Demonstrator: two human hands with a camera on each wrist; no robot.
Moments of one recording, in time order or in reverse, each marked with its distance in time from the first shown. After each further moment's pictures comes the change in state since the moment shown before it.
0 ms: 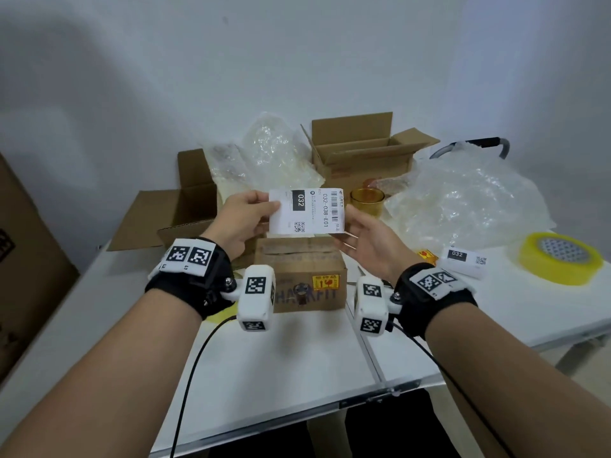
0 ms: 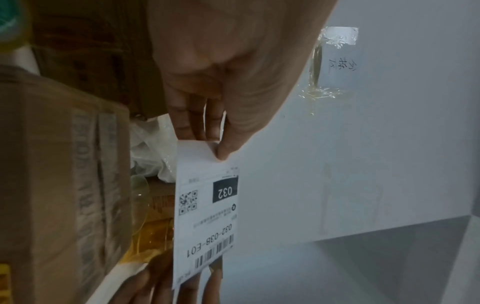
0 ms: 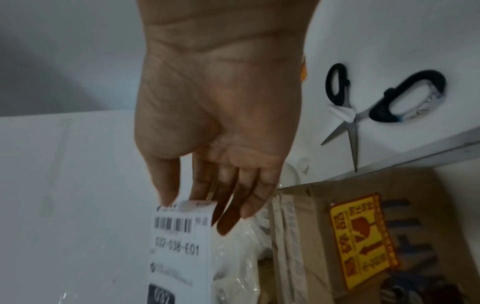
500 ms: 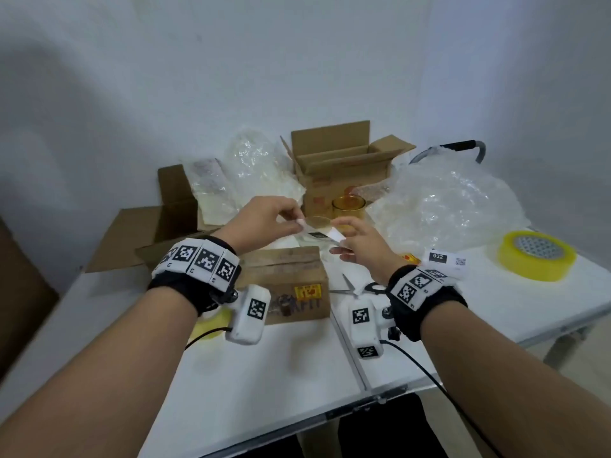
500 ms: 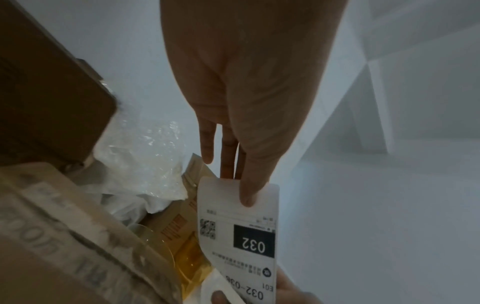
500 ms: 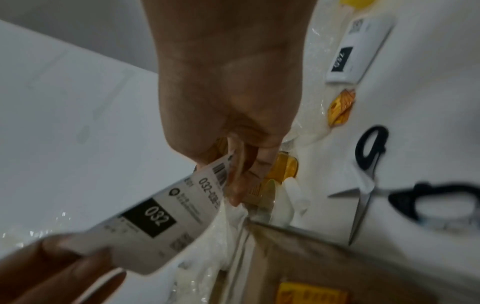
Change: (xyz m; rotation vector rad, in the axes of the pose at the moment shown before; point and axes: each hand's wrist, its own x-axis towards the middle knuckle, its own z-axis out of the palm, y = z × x) left_hand 0.013 0.015 0.036 0.856 -0.322 0.618; right_hand 0.000 -0.007 -0.025 -0.479 0.208 -0.122
